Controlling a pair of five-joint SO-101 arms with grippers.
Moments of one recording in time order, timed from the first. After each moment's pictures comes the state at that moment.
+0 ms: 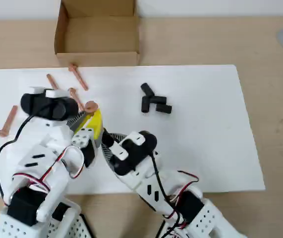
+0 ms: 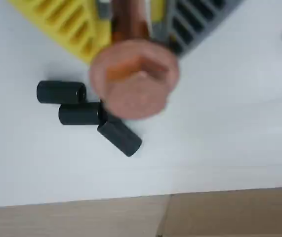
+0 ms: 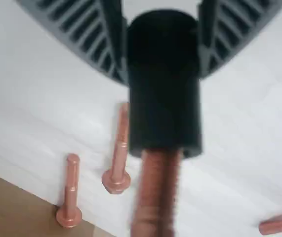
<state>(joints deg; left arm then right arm) 20.1 -83.9 55.3 58.1 3.8 -50.6 -103.6 96.8 29.4 -8.0</state>
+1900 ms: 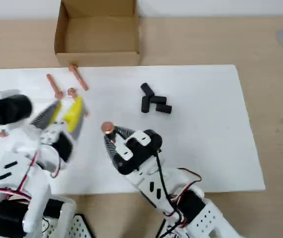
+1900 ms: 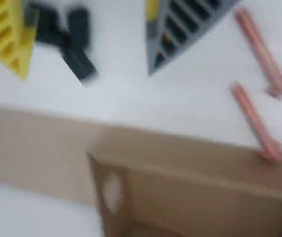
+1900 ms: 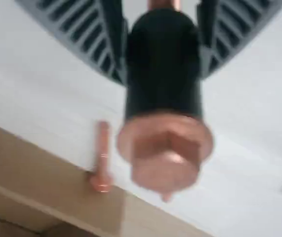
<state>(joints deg) 5.4 -84.2 46.0 60.8 10.5 -47.4 -103.7 96.8 26.0 -4.7</state>
